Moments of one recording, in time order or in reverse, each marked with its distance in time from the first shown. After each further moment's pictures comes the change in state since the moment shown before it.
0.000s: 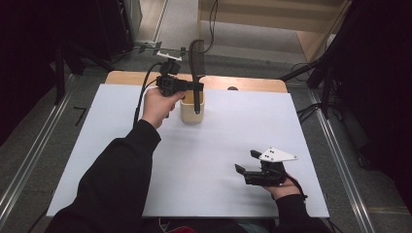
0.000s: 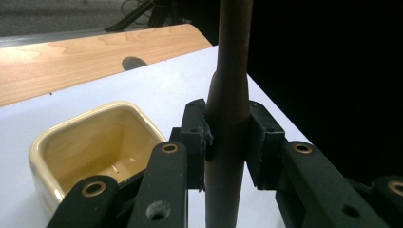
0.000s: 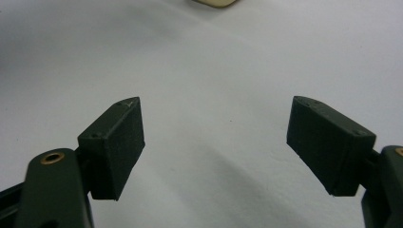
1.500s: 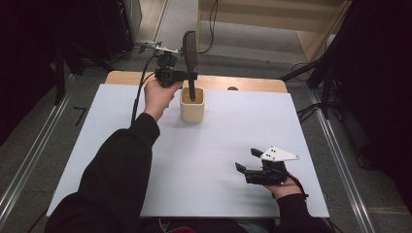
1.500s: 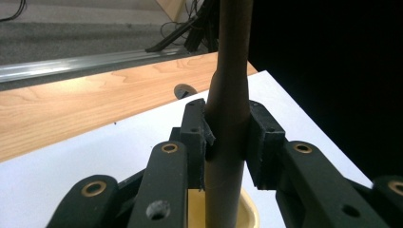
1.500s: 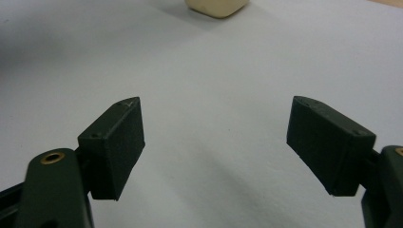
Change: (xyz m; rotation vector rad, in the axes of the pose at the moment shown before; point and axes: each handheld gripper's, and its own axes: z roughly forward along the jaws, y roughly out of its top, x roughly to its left) left arm 0.037 0.017 0.014 -0.068 0.138 0.009; right arm -0.002 0.003 -0.002 -0.028 0.007 -0.010
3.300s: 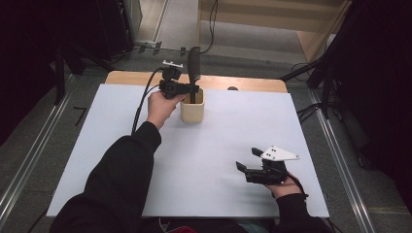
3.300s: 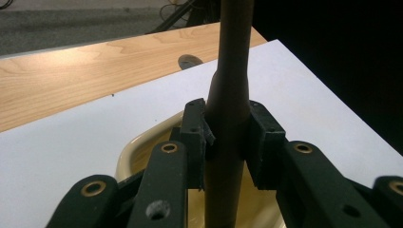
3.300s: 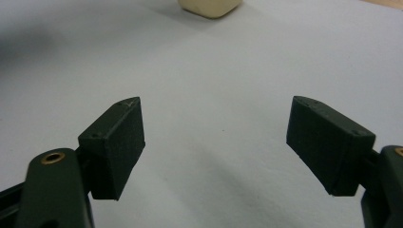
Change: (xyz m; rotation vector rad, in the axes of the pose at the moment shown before) left arm 0.009 -0.034 0.025 0.058 0.004 0.063; right arm -0.001 0.000 0.001 -0.003 -0.025 0.008
